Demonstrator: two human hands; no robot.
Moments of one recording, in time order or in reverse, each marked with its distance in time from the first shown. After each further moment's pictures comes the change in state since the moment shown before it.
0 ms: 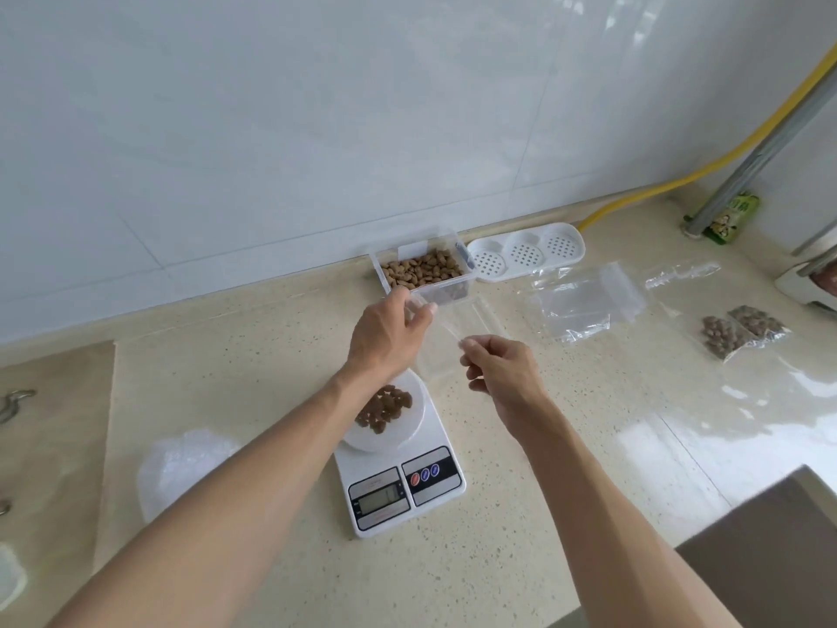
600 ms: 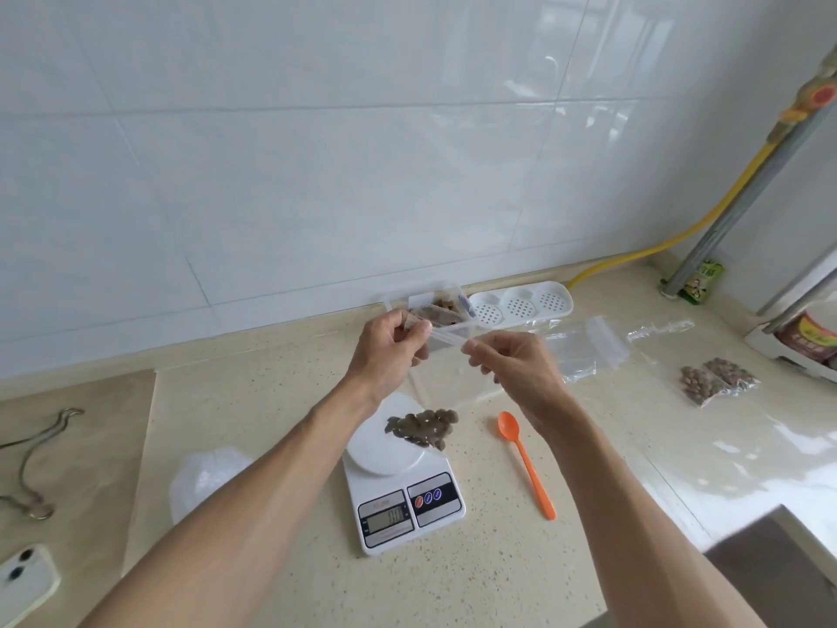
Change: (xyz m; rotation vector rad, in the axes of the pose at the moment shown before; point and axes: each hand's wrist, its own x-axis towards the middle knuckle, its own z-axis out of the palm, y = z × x) left_hand -0.041 0.035 -0.060 -0.659 0.029 -0.086; right_hand -0.056 -0.077 -0.010 -0.251 -0.117 -0.387
